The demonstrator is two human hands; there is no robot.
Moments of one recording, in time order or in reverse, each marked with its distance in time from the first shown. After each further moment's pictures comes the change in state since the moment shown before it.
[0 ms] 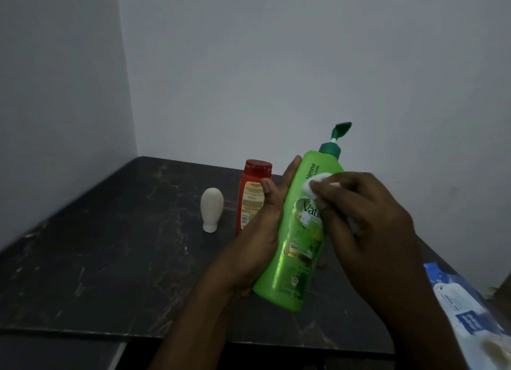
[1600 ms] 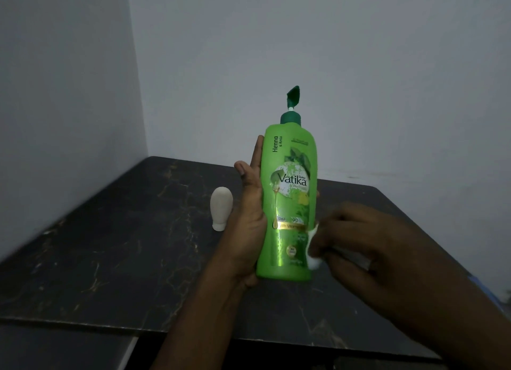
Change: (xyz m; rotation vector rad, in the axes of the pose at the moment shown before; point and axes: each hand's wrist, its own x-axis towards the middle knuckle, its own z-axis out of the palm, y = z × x) left_hand -0.014 0.012 -0.007 -0.239 0.191 0.131; right_hand 0.002 -0.022 -0.035 0.080 -0.431 -0.215
